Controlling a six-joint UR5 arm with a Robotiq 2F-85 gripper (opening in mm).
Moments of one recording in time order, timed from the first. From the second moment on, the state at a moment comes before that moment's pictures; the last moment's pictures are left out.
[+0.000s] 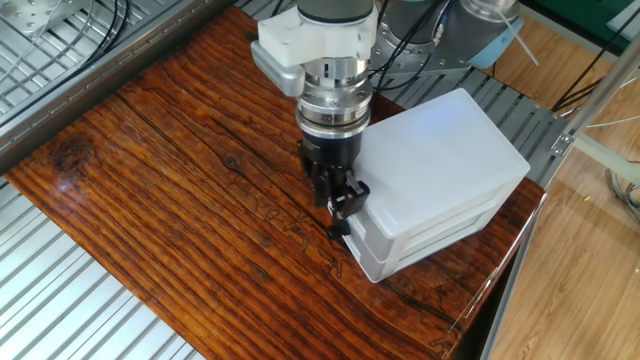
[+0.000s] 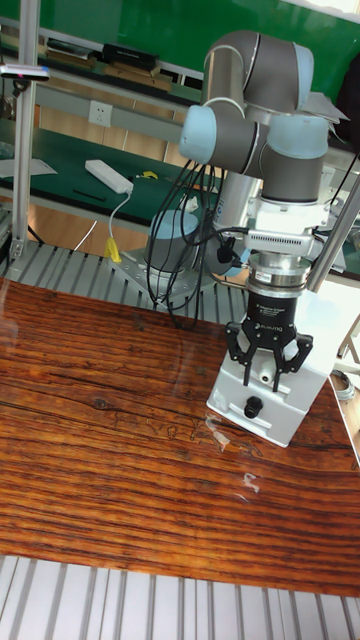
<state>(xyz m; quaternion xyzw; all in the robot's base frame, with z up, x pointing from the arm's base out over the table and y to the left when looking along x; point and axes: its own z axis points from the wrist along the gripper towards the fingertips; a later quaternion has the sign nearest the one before) 0.535 0.160 0.140 0.17 0.98 0.11 0.10</state>
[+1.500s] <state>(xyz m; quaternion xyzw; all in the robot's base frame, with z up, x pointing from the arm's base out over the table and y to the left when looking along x) 0.587 0.078 0.177 0.10 0.99 0.03 0.10</state>
